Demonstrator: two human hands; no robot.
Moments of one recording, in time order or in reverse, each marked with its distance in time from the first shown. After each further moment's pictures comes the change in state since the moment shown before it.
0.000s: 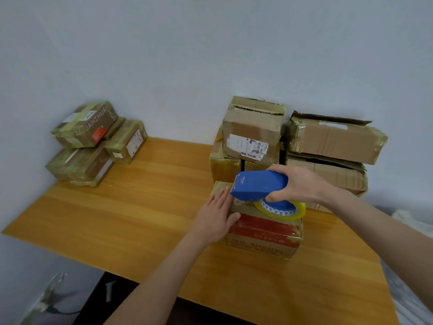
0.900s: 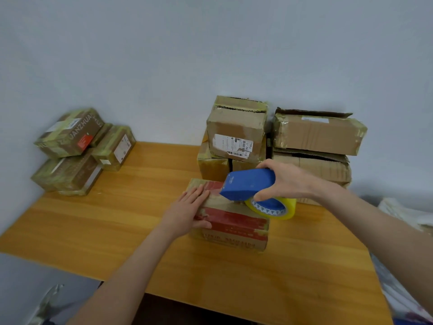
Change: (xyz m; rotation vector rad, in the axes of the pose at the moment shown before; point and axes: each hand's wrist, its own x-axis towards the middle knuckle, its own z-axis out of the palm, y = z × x) left_hand 0.001 -0.048 -0.013 0.102 -0.067 0.035; right_hand -0.012 0.003 -0.009 0.030 -0.040 0.025
